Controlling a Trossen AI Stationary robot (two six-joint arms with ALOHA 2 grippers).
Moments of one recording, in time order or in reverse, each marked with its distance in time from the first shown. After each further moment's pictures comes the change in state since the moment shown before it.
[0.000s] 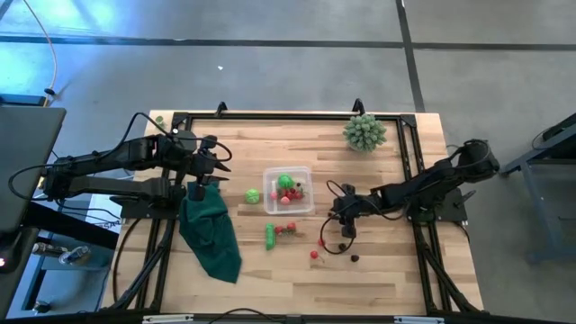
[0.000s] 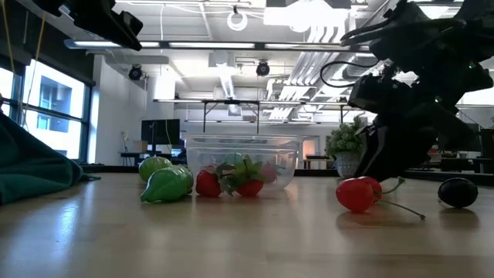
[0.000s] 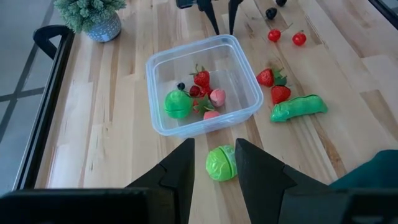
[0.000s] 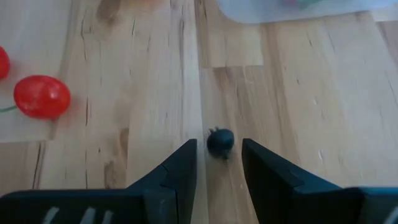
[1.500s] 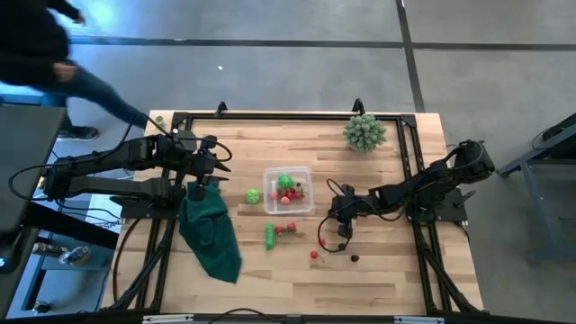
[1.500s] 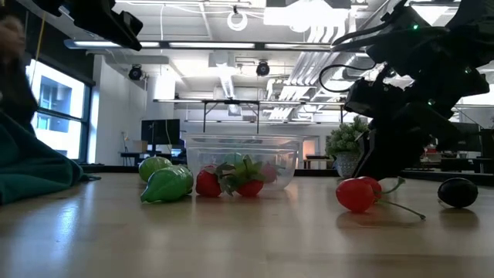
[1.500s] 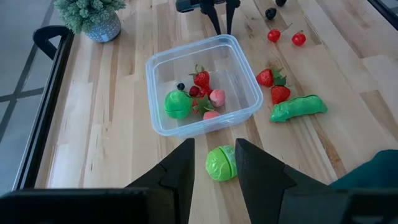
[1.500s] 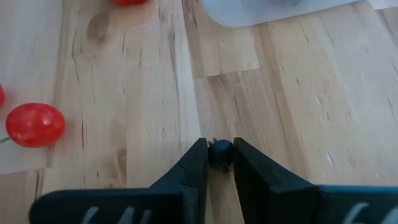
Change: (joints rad) left arm 0.000 0.000 0.000 0.000 0.000 0.000; right arm 0.000 0.043 0.002 0.060 -0.001 0.098
